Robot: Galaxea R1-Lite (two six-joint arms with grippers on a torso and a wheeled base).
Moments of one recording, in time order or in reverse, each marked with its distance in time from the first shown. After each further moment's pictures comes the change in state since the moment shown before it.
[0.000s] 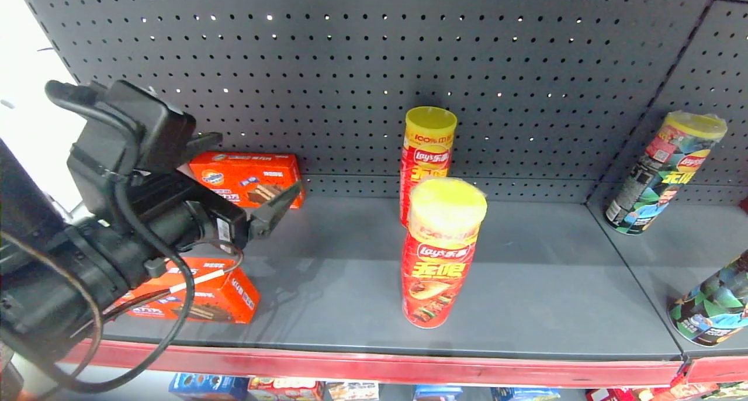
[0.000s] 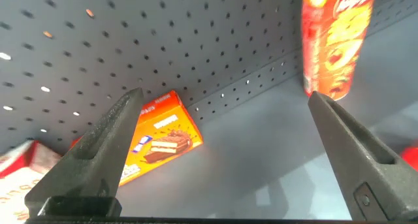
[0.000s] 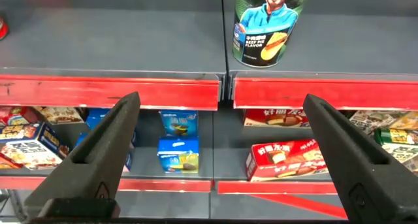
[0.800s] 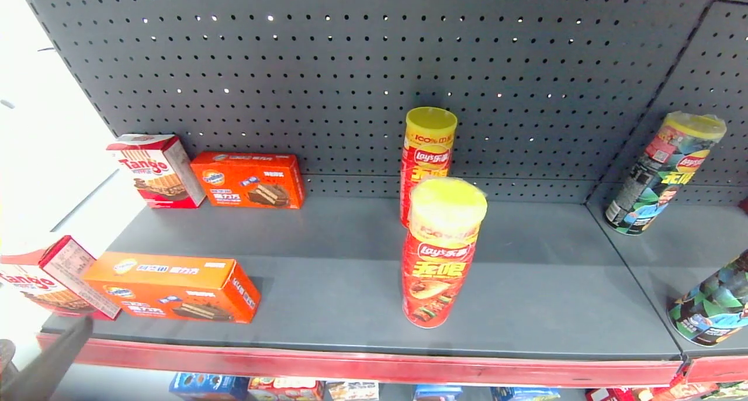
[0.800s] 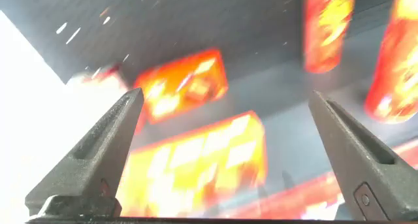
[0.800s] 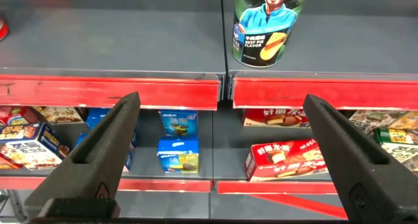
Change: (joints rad) left arm 0.144 -0.783 0.426 0.267 -0.031 -0.103; right arm 0.000 0.000 0.000 0.000 0.000 0.000
